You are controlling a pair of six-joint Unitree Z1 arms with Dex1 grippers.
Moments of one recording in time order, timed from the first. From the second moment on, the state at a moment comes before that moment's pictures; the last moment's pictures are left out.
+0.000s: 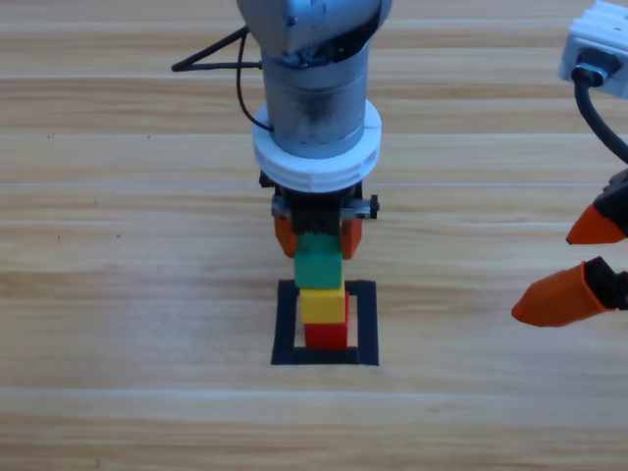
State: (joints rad) arm 0 -0.89 2.29 -2.19 1.40 0.07 -0.92; arm 1 0.88 1.48 -1.06 0.60 0.12 -0.01
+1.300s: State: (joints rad) arm 0 -0.90 2.29 -2.19 1.40 0.08 -0.93; arm 1 0.88 1.48 -1.06 0.60 0.12 -0.01
